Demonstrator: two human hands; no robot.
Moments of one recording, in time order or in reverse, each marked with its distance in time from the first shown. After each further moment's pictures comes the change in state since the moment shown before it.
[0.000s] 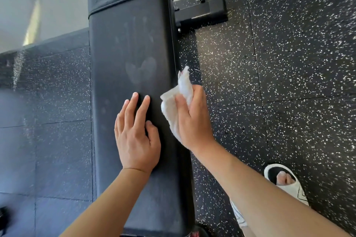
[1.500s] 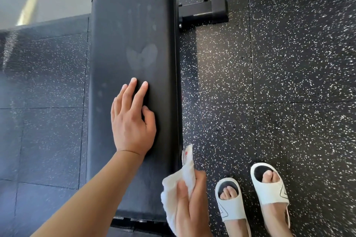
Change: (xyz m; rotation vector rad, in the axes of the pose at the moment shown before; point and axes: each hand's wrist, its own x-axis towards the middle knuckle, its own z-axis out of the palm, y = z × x) left_hand -0.002 0.007 -0.001 -0.004 0.058 0.008; right_hand -0.217 0.070 -0.020 -0.007 -0.047 0.089
